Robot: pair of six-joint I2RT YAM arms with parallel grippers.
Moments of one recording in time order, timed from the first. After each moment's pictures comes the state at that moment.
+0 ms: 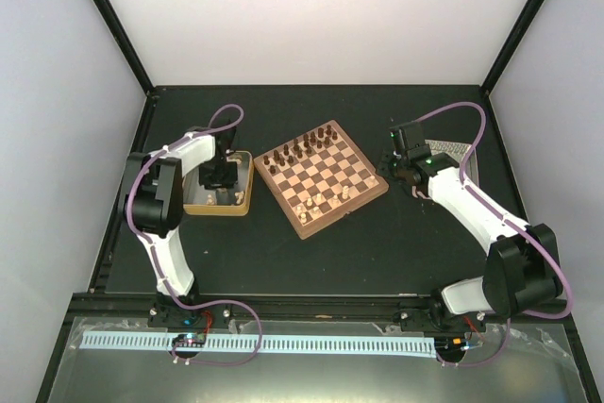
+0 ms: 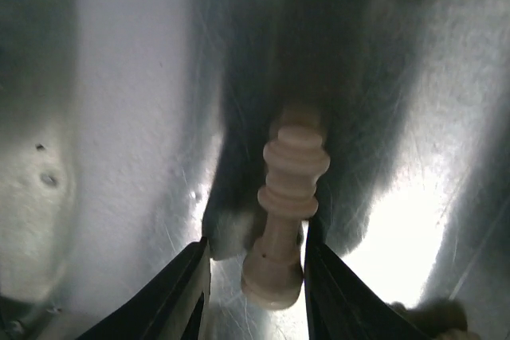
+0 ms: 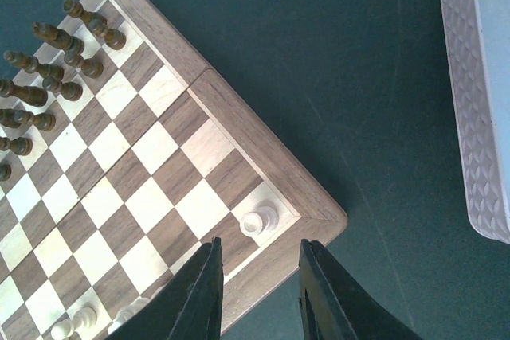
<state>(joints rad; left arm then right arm) -0.16 1.91 1.28 -0.86 -0.16 -0.33 0.37 1.39 1.00 -0.53 0.08 0.59</state>
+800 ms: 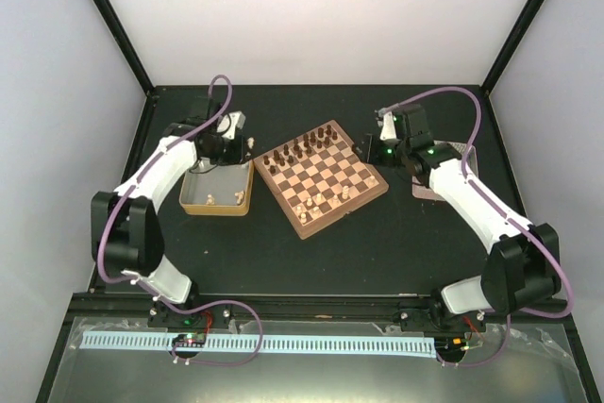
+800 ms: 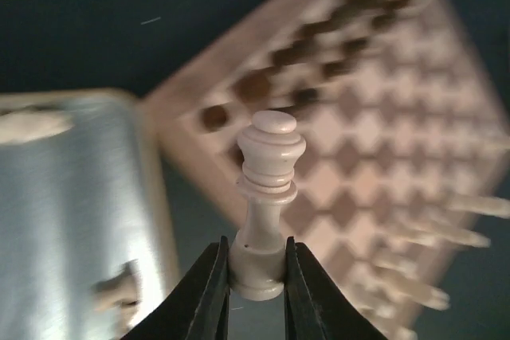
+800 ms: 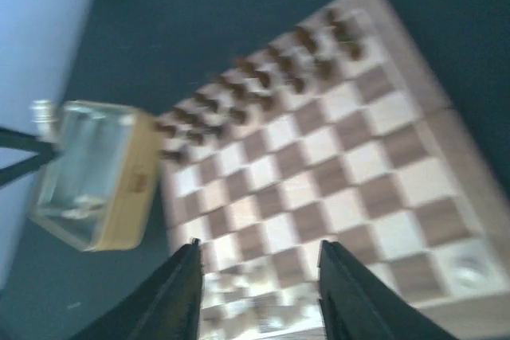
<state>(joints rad) -0.16 1.62 1.24 -0.71 0.32 -0.22 0.37 1.40 1.10 -0.46 -0.26 0.47</state>
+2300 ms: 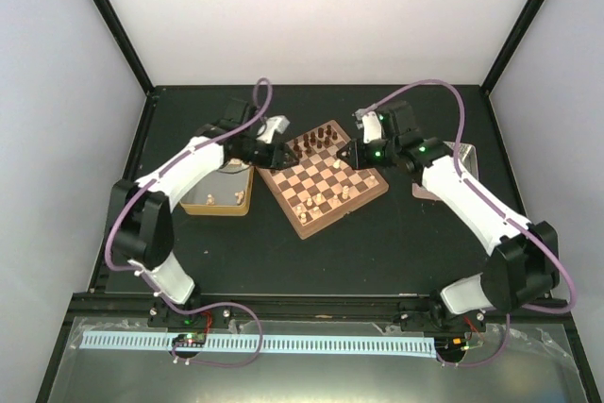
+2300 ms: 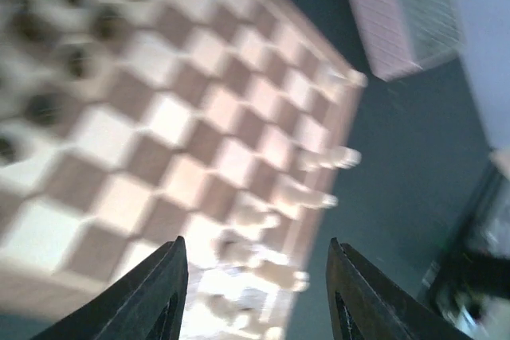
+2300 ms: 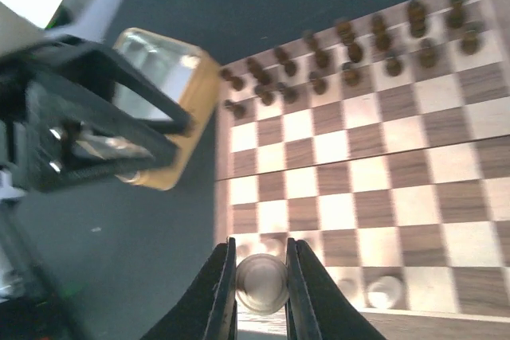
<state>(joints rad) -0.39 1.70 1.32 -0.60 0.71 -0.16 0.44 1.45 1.21 -0.53 -0.50 0.32</state>
